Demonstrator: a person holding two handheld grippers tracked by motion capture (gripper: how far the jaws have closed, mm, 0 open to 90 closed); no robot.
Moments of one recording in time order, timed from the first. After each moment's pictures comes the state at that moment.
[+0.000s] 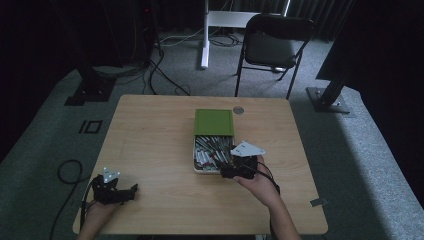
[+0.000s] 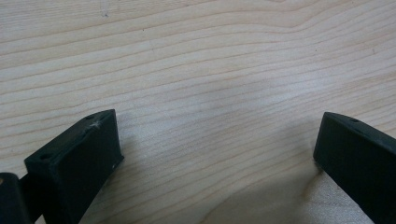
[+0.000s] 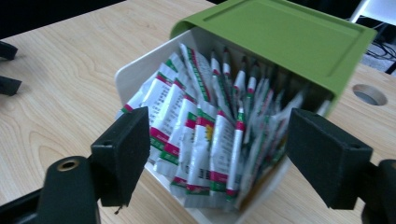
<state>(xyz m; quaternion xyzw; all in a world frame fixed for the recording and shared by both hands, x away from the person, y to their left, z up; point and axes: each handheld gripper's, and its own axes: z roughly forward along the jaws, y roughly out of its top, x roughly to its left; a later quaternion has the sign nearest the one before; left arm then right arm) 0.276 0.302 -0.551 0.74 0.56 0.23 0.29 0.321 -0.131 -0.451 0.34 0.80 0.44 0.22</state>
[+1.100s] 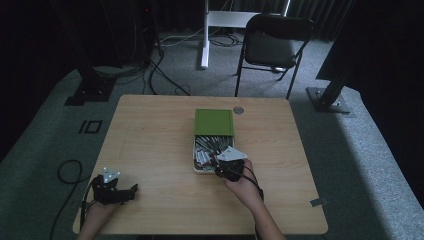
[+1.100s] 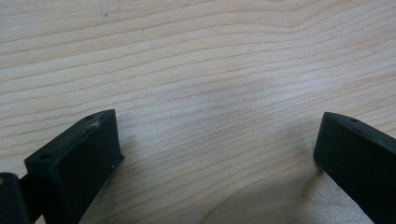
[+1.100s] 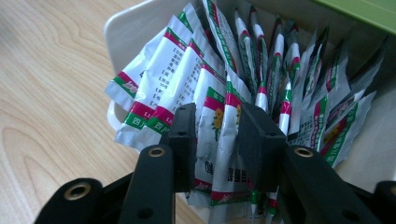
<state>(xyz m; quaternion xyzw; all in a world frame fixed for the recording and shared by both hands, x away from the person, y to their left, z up) 0.276 0.302 -0.551 0.74 0.56 0.23 0.29 0.330 -0.101 -0.488 0.34 0.82 0.40 0.23</state>
